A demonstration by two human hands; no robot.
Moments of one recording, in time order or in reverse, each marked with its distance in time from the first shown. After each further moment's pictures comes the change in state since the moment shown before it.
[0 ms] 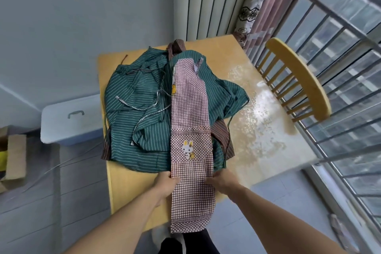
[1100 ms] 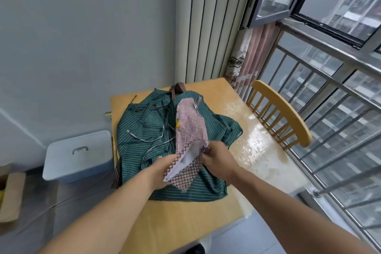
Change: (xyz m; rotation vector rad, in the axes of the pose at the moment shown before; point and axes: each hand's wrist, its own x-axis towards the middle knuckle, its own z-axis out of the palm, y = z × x) left_hand -0.080 0.129 -0.086 -0.358 -0.131 0.188; right_hand -0.129 -0.123 -0.076 0.081 0.282 -0.952
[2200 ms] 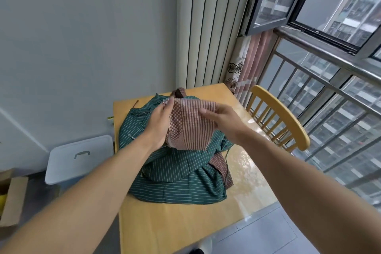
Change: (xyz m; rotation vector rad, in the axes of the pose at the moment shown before) left_hand -0.053 0.114 0.012 -0.193 0.034 0.613; right_hand 0.045 -0.054 -0.075 0.465 0.072 0.125
